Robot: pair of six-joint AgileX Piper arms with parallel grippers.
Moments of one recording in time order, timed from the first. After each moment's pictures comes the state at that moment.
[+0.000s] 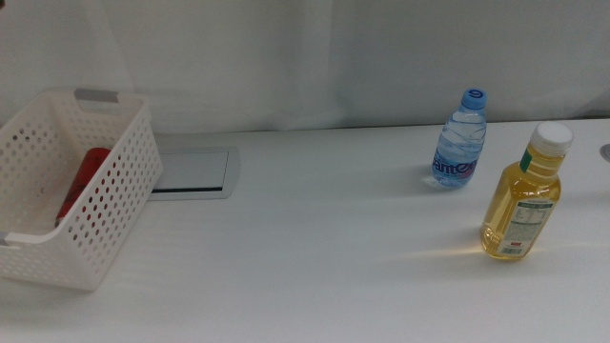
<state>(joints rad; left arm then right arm) 0.06 1.04 -1.22 -0.03 0.61 0.14 0.08 0.00 -0.04 0.10 0.08 0.00</state>
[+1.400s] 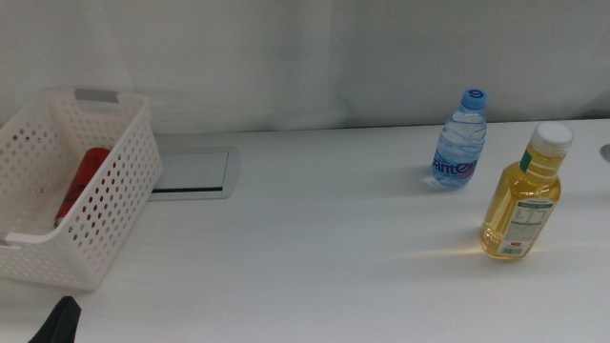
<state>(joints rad) -0.03 0.08 0.00 -0.10 0.15 -0.03 0.08 0.22 -0.38 0.10 0.18 0.00</state>
